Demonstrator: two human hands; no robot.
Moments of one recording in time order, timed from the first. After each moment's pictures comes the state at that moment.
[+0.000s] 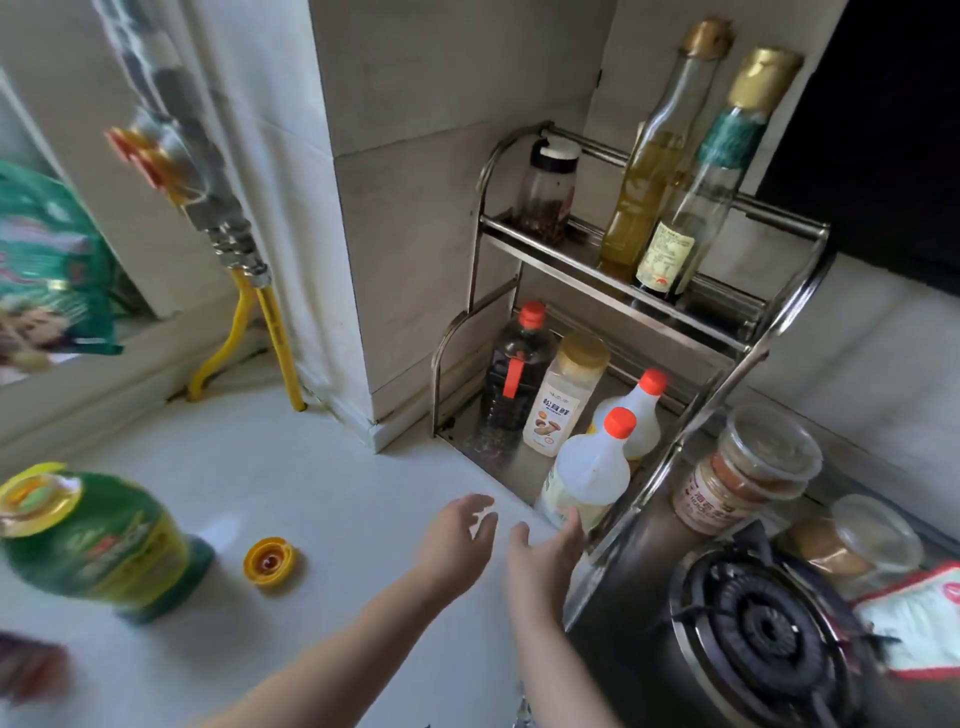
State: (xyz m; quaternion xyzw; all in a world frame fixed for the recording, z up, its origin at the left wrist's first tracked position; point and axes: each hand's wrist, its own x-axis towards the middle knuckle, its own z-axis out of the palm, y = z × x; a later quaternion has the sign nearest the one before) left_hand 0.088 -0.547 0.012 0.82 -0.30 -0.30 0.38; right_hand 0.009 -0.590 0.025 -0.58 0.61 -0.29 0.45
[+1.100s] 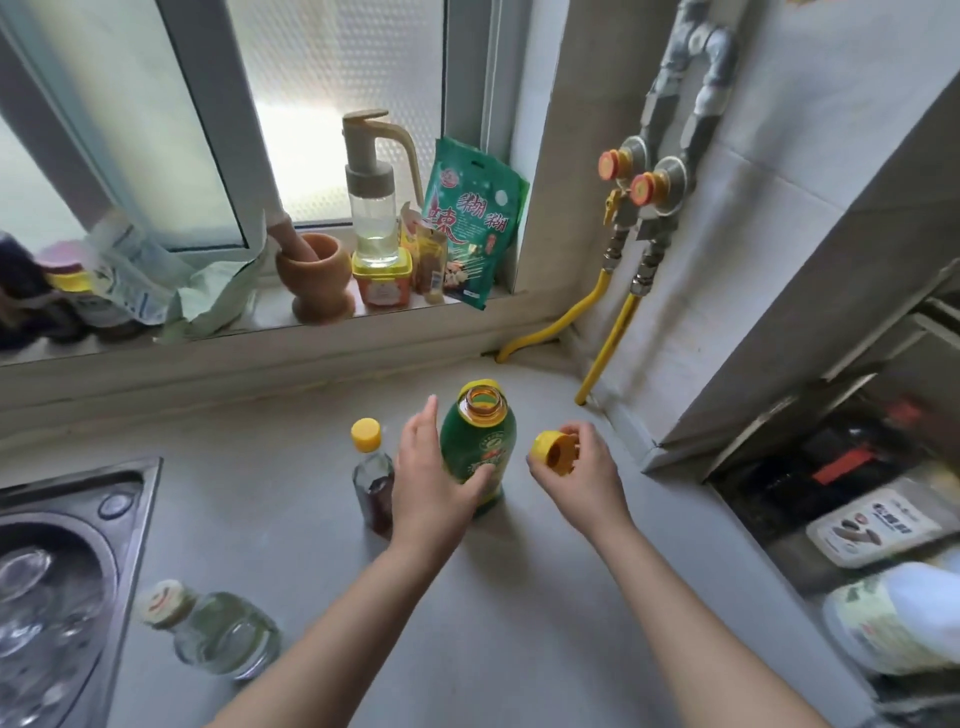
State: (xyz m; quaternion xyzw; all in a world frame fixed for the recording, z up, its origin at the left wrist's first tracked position) left_hand 0.209 -0.262 0.063 0.87 -0.05 0.04 0.48; right_hand 0.196 -0.437 0.039 -0.89 0.19 -0.11 0.39
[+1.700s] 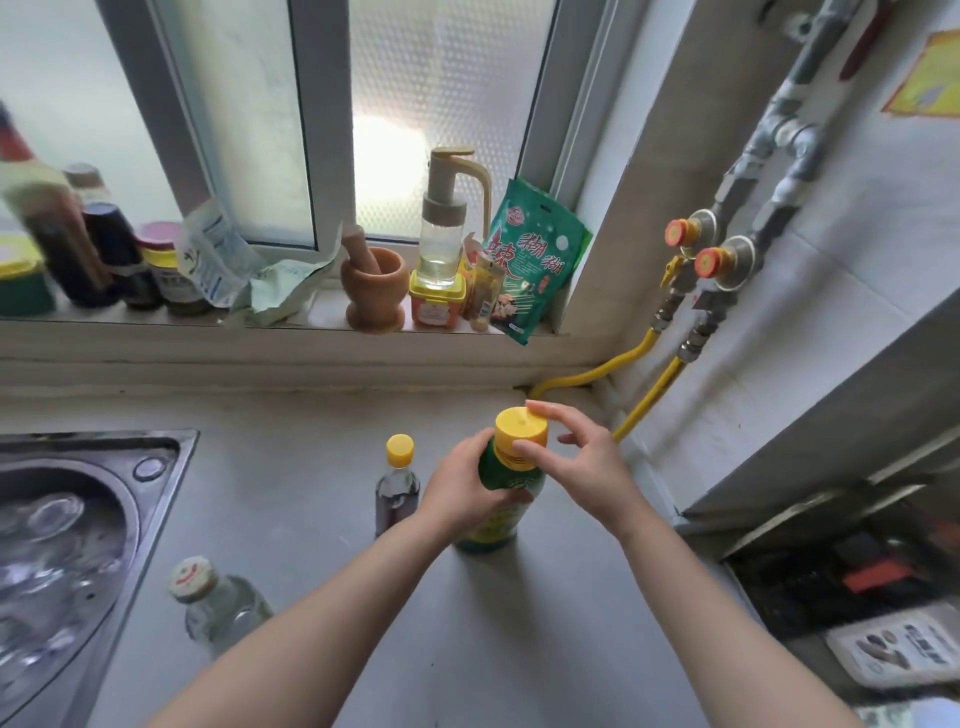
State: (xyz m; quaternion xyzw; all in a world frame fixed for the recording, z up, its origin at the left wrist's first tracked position) left_hand 0.252 -0.264 0.063 0.86 -0.10 -0.08 0.50; right_hand 0.236 -0.417 0.120 -0.87 -0.01 -0.01 0.50
